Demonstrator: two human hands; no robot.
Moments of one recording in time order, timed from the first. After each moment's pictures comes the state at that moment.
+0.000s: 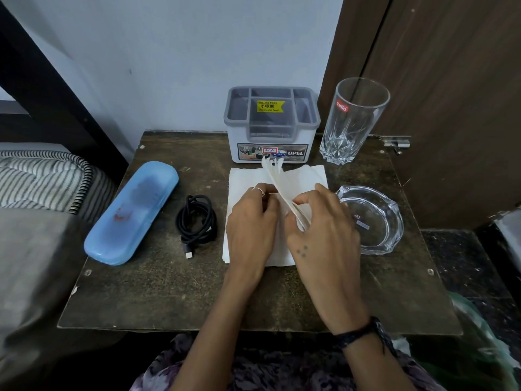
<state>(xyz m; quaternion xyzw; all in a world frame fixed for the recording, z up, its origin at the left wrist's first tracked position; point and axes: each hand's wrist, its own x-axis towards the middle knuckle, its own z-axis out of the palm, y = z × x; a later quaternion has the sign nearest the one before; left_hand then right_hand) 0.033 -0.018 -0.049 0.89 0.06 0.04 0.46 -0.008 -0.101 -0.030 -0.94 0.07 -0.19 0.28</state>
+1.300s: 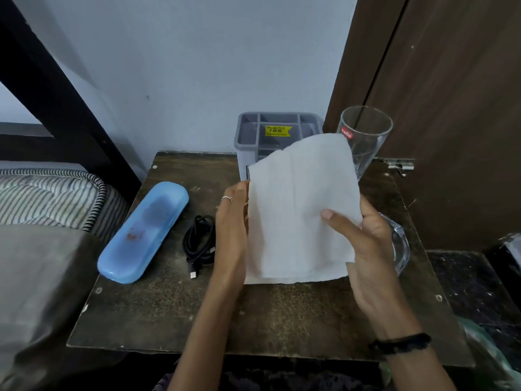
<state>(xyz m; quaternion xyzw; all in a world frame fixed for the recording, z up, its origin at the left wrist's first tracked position) 0.043 0.004 -0.026 0.65 0.14 0.02 0.75 0.005 -0.138 -0.008 -0.59 0.07 -0.06 0.80</state>
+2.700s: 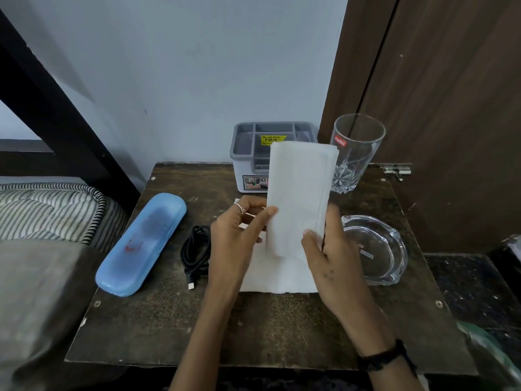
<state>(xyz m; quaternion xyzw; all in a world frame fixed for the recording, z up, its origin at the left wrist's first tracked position) 0.046 0.012 -0.030 0.77 -0.01 0.07 0.64 0.003 -0.123 -0.026 -0.86 -0.01 -0.08 0.51</state>
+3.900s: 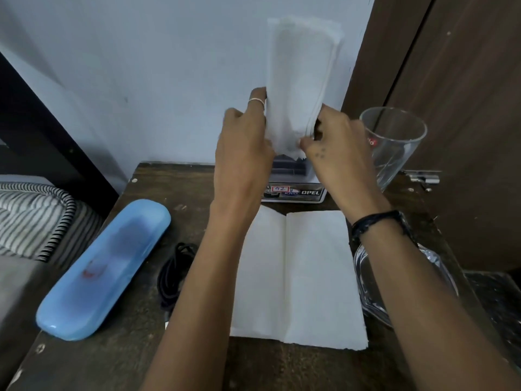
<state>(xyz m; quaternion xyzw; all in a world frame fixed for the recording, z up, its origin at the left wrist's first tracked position) 0.157 -0.009 0.008 0.90 -0.05 0.22 0.37 0.158 -0.125 0.004 -0.92 -0.05 -0.25 0.30</state>
